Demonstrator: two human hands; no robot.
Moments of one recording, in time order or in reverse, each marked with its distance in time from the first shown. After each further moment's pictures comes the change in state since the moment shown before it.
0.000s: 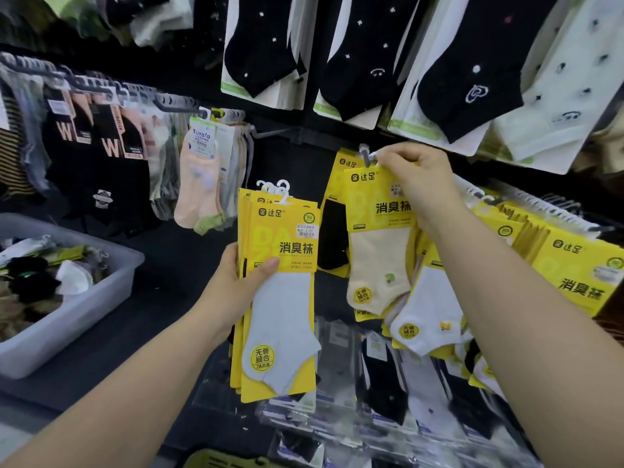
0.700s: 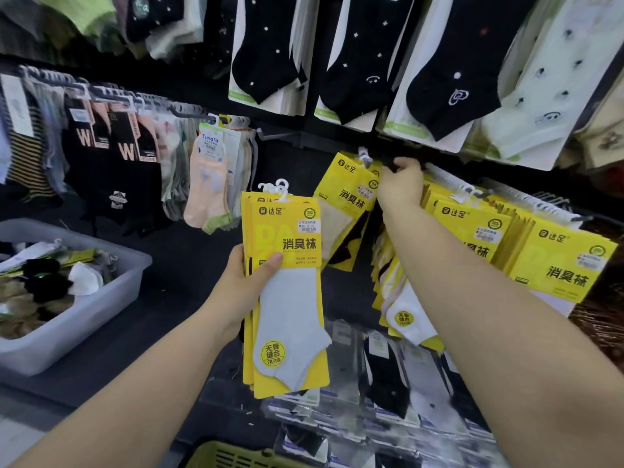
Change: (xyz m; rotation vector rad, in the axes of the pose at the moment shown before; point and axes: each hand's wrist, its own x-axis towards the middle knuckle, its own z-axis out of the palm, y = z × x) left_hand -0.019 0.002 0.002 -0.118 -0.025 0.006; right_hand 0.017 0.026 0.034 -0.068 0.359 0.332
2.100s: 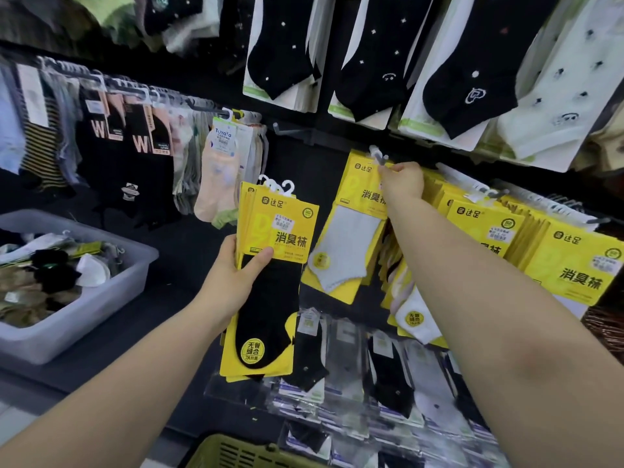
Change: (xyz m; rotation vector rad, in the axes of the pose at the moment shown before) left_hand 0.012 -0.009 -0.027 0.175 0.111 0.146; right_hand 0.024 0.014 0.022 -0.130 -0.088 -0.014
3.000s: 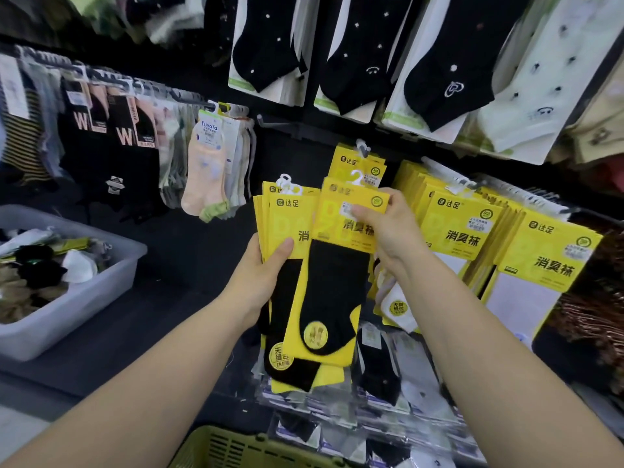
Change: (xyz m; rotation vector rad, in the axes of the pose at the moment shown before) left_hand -0.017 0.010 0.049 -0.197 -0.127 -0.054; right_hand -0.100 0.024 -0.044 0.478 -0.334 0.031
